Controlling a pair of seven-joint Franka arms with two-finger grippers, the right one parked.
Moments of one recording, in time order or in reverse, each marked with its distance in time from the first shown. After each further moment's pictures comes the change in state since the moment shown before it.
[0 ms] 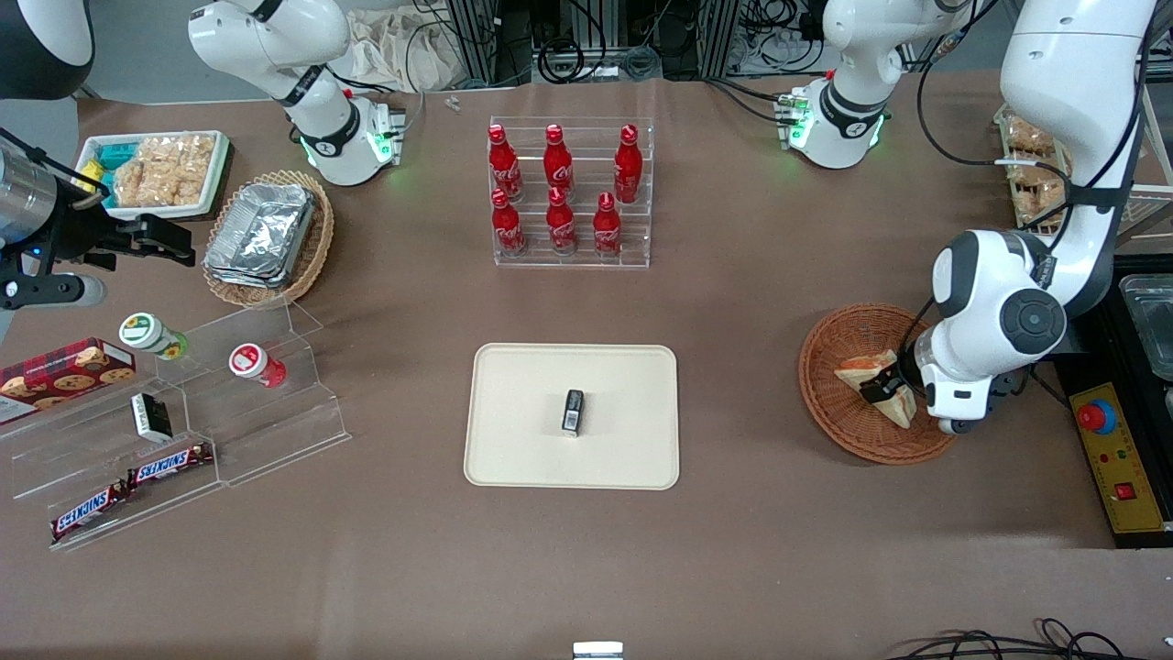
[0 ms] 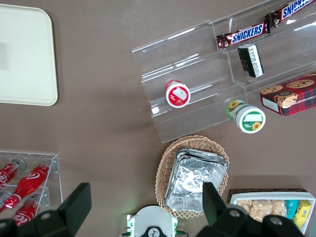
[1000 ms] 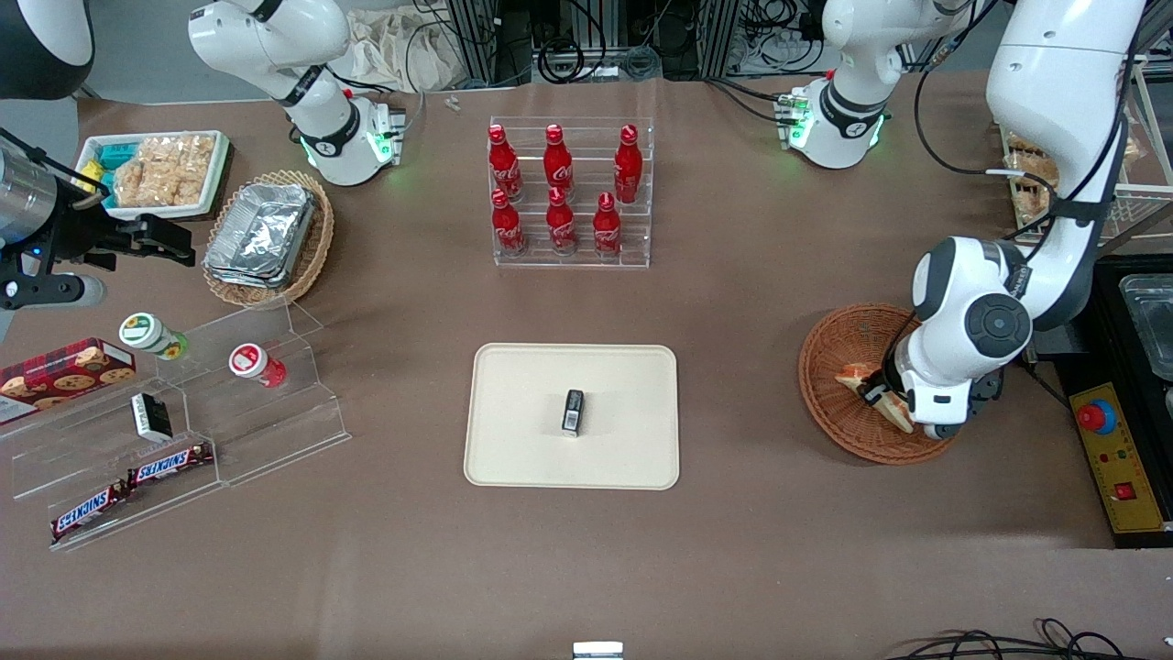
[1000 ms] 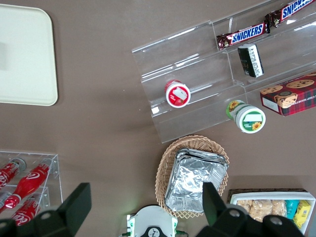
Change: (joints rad) arm -0.035 0.015 0.000 0.030 0.086 -0.009 -0.105
